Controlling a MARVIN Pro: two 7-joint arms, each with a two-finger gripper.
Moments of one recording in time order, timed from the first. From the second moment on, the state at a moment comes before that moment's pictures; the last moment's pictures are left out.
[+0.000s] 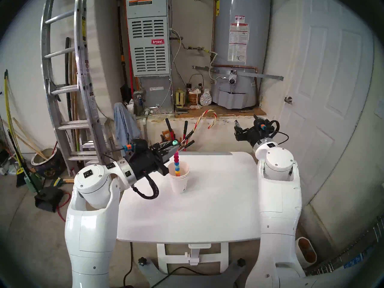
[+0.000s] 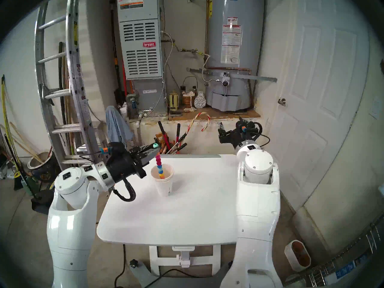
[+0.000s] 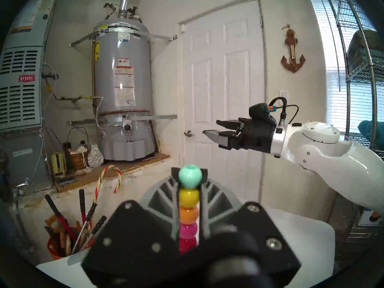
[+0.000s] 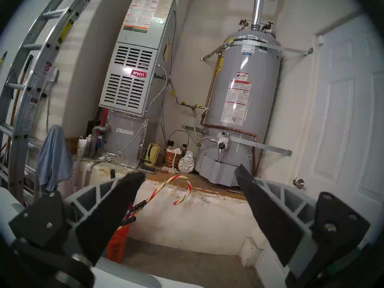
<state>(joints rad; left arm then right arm) 1.61 -1.50 -1.73 -1.97 -0.11 0.33 -0.92 -1.28 -1.72 1.81 -1.66 -0.44 0.10 0.41</state>
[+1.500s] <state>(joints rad) 1.60 -1.51 -1.70 -1.92 -0.09 0.32 -0.92 -1.29 -1.72 1.81 -1.66 -0.43 0.09 0.42</state>
